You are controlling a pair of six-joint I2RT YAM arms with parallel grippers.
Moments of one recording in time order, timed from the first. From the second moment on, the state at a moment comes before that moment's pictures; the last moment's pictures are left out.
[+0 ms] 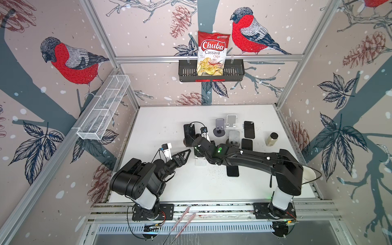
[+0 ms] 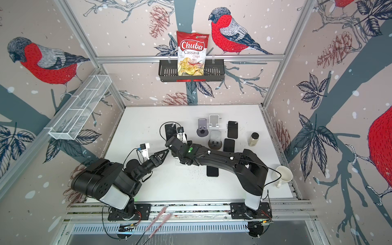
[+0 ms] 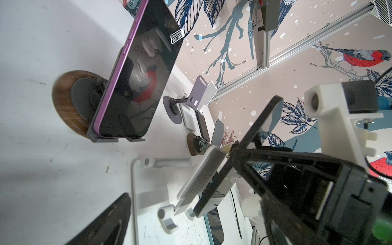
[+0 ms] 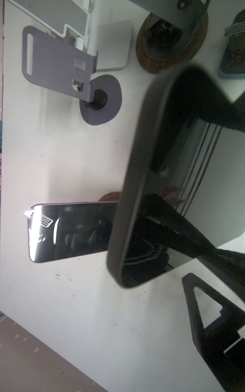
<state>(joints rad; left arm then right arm) -0.29 1.58 0.00 1.52 0.48 -1.00 1.13 1.77 1.32 -0.37 0.52 0.65</state>
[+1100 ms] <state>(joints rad) -0.29 1.59 0.00 1.52 0.51 -0.99 1.10 1.41 0.93 -0.40 0.41 0.64</state>
